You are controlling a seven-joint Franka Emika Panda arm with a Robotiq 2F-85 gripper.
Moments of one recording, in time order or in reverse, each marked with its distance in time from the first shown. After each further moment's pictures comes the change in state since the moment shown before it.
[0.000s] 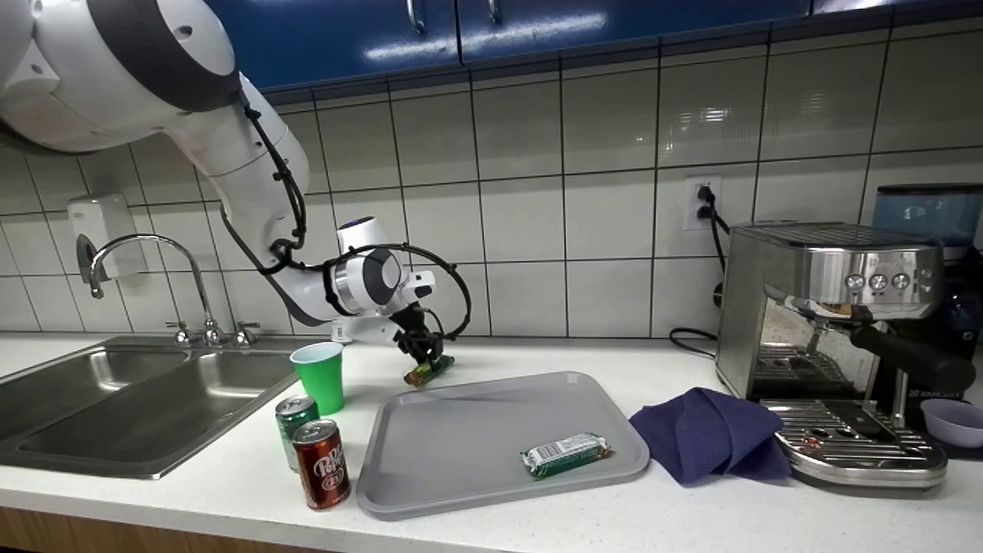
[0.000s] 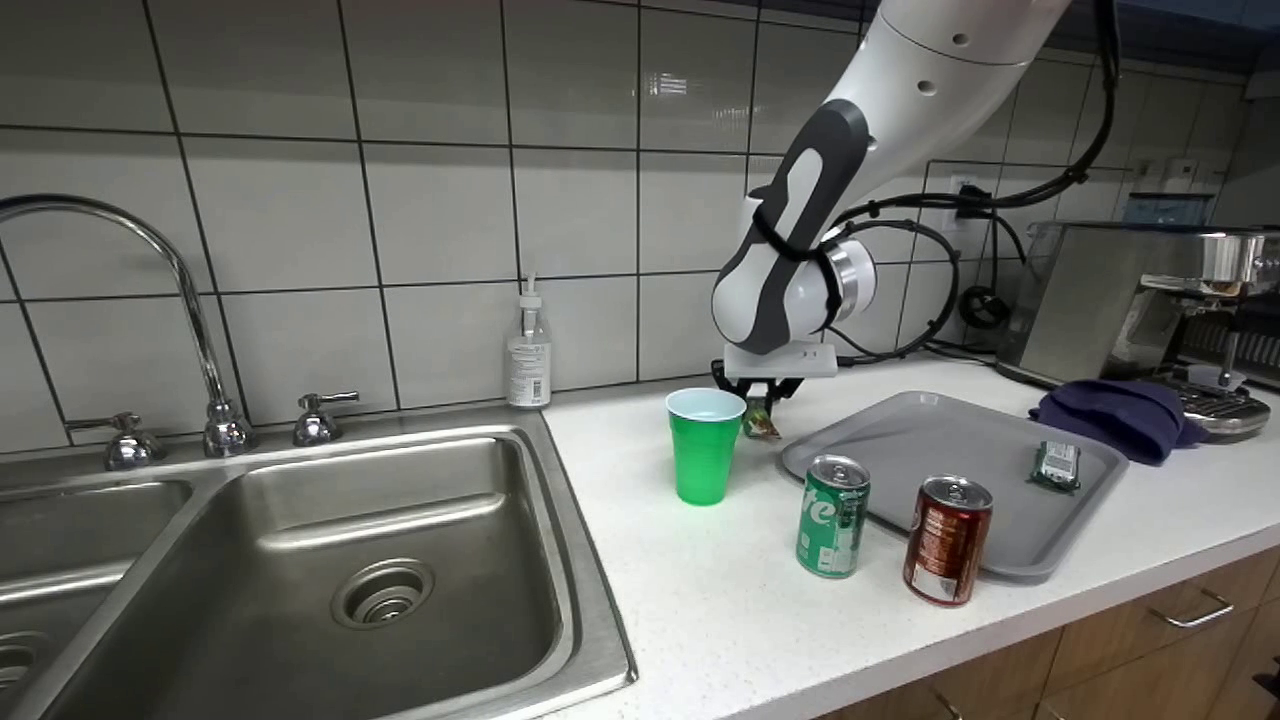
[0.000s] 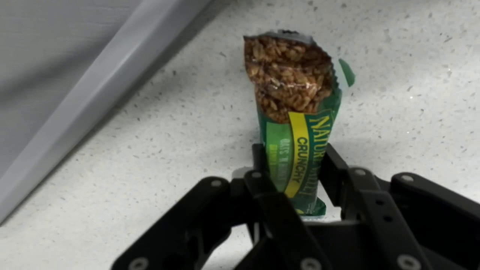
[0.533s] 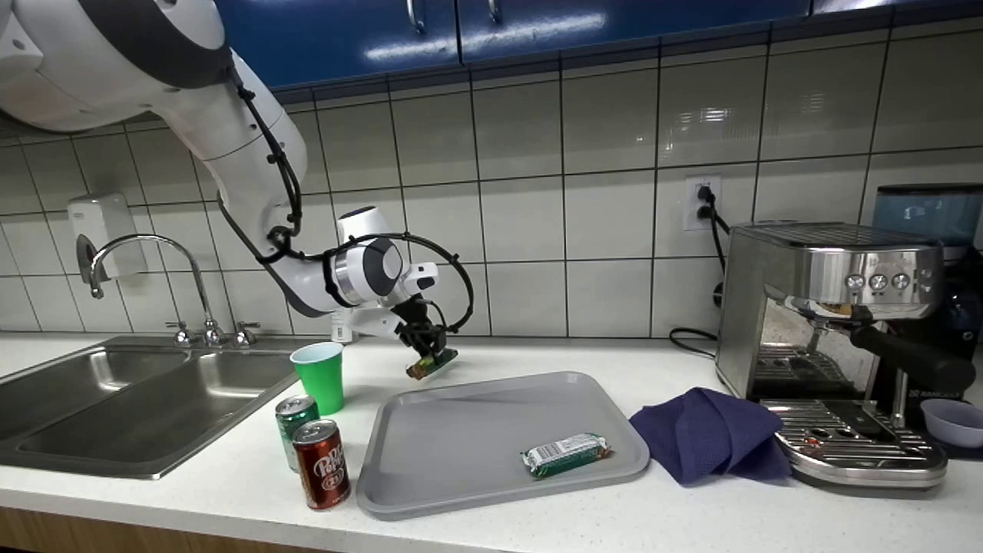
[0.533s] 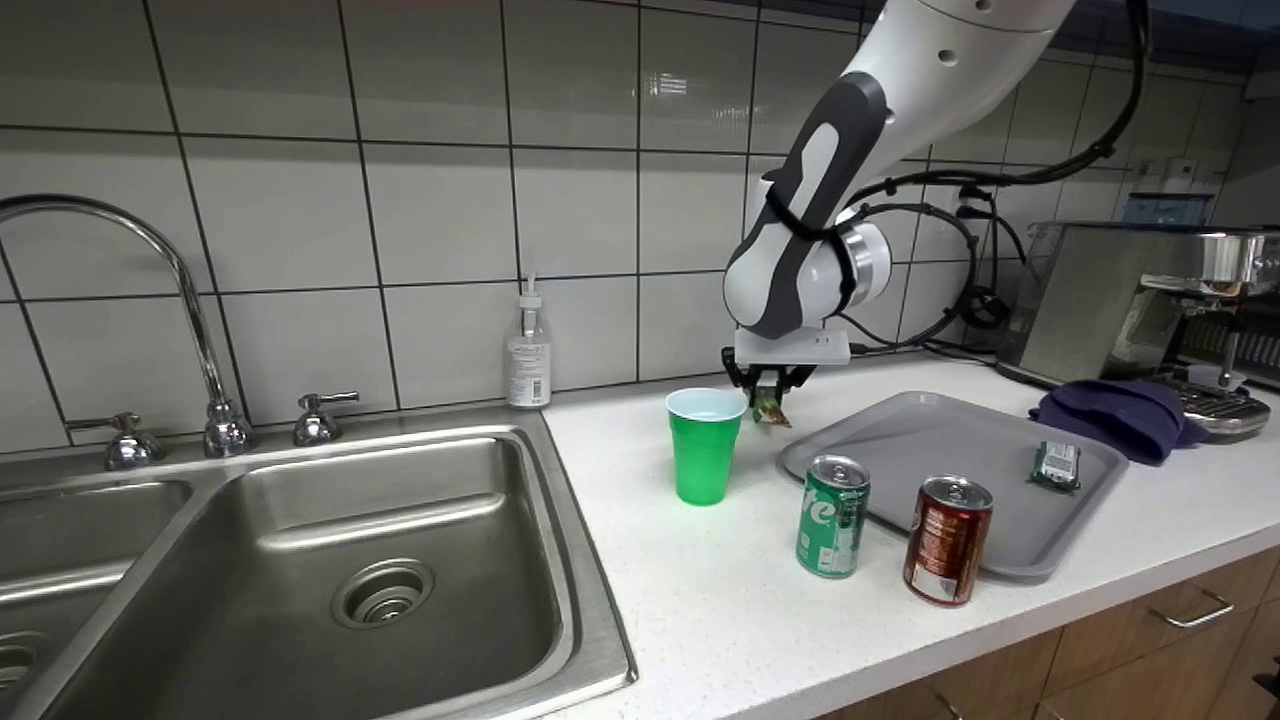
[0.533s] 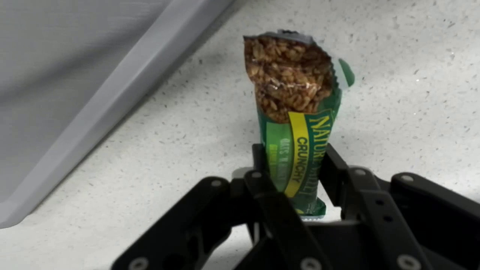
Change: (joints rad) arm 0.000 -0.059 -0.013 -0.057 0.000 0.007 0.000
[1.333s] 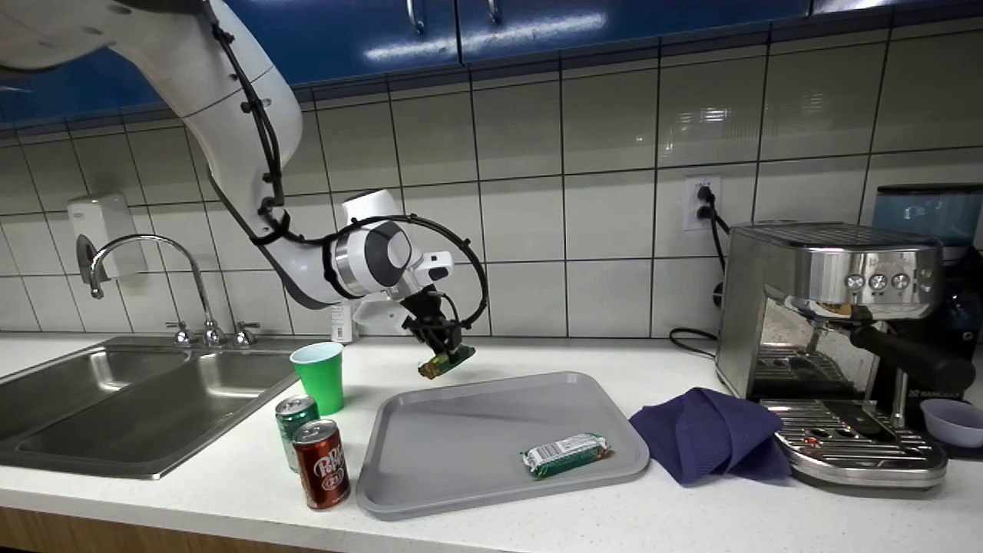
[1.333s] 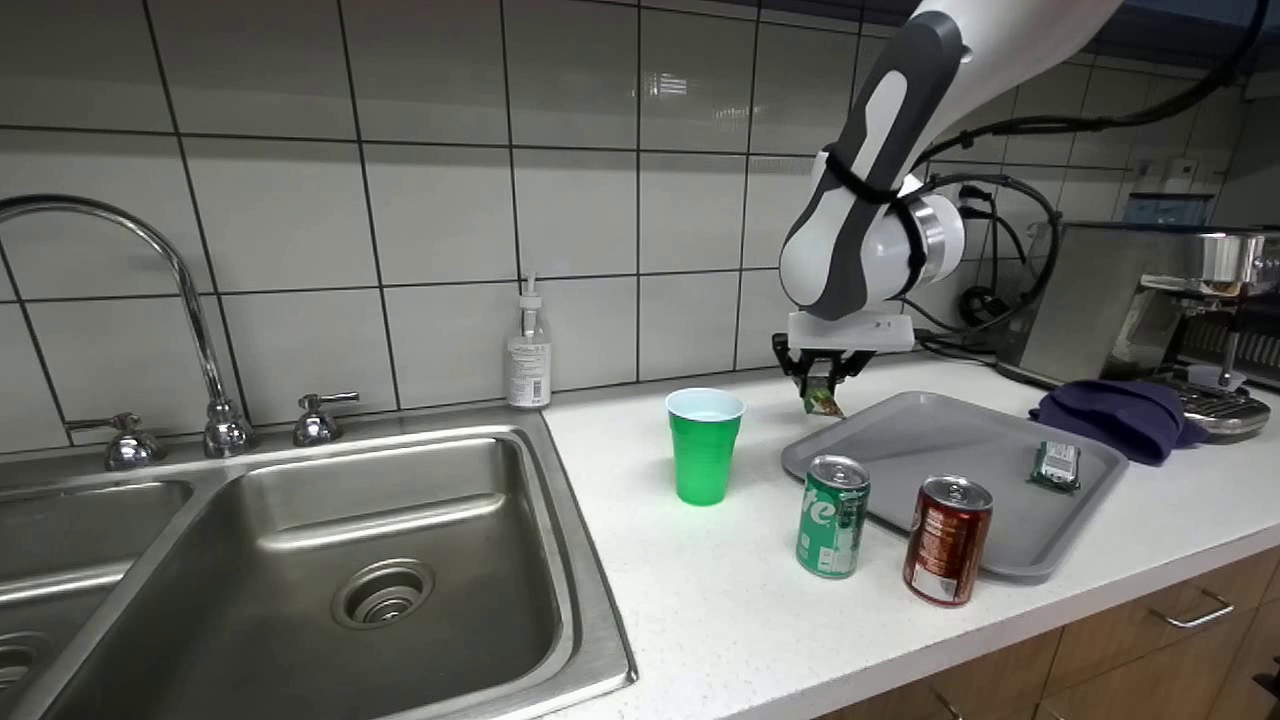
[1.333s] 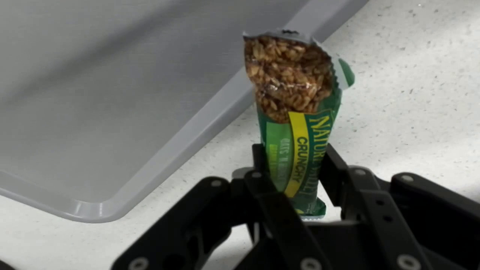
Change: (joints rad) arm 0.009 -0.158 -0.072 -0.227 -0.001 0.063 0.000
